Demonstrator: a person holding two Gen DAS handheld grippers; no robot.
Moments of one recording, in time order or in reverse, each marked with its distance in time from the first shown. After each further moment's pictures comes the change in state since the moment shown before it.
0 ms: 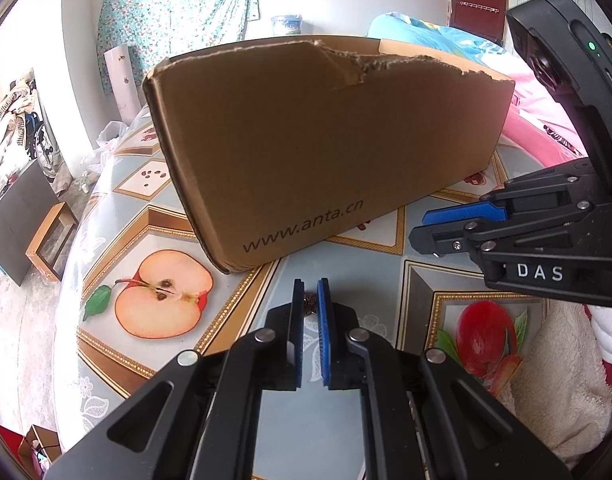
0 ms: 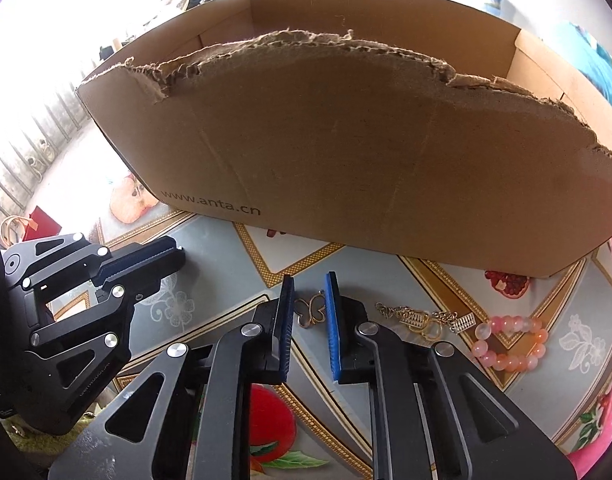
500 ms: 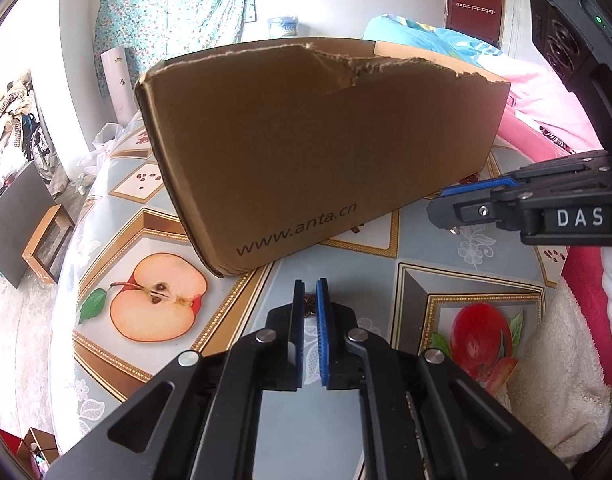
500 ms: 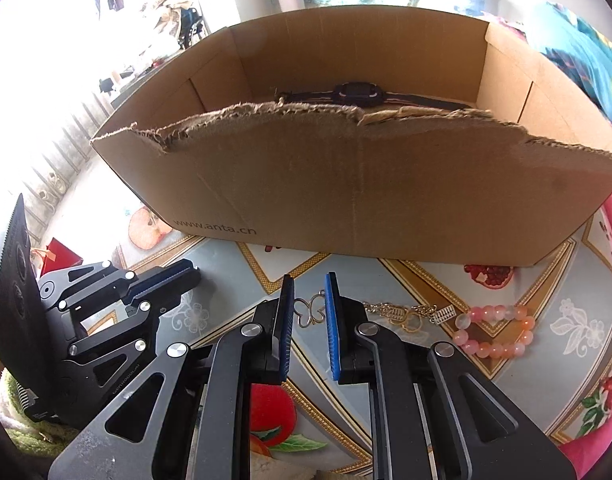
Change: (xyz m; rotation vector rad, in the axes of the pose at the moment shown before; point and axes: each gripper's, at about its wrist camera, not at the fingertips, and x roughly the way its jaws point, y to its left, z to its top) left arm -0.001 -0.003 0.002 0.004 -0.008 -0.014; right arm -0.054 -0.046 0.007 0.092 -0.054 0.059
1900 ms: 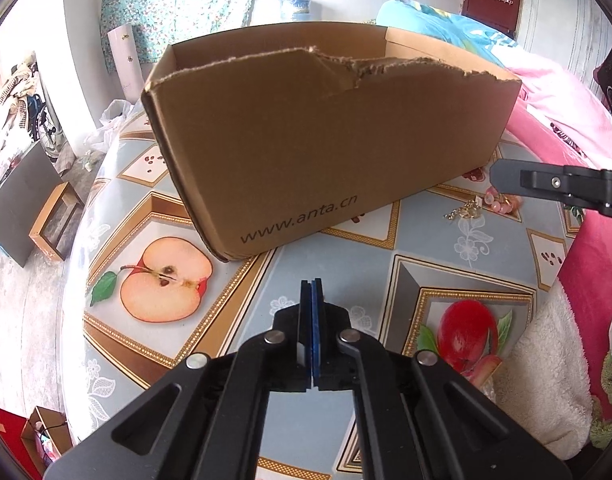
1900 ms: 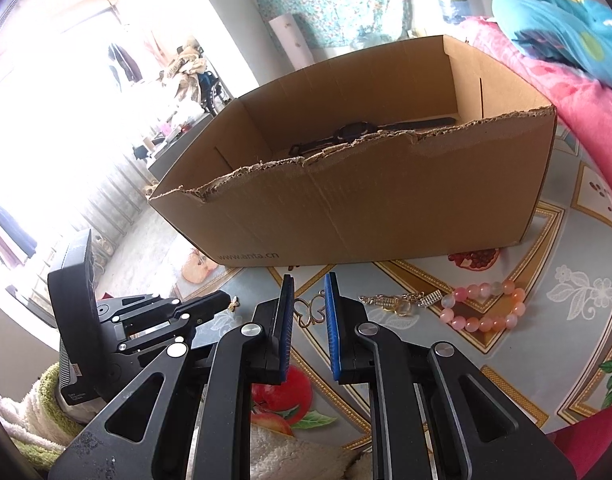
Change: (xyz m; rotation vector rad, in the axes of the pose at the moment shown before) left arm -0.002 -0.008 0.015 -0.047 0.092 0.018; right arm -0.026 -0.024 -0.031 0.141 -0.171 0.199
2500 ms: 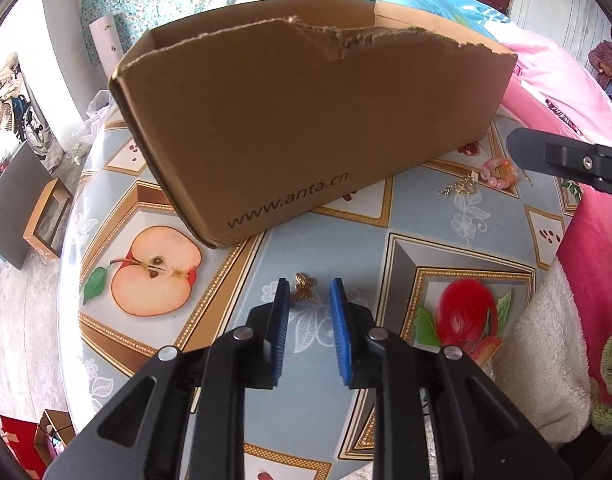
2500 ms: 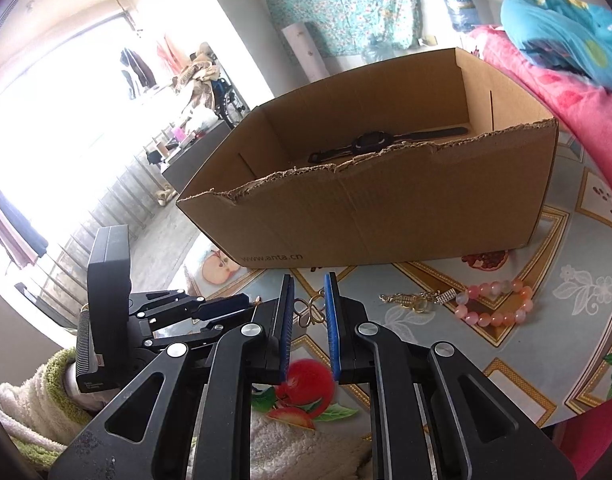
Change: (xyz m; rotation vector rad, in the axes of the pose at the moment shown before) left arm 0.011 0.000 0.001 0.054 0.102 -0.020; right arm -0.011 0.008 -0.004 -0.007 -0.028 0.047
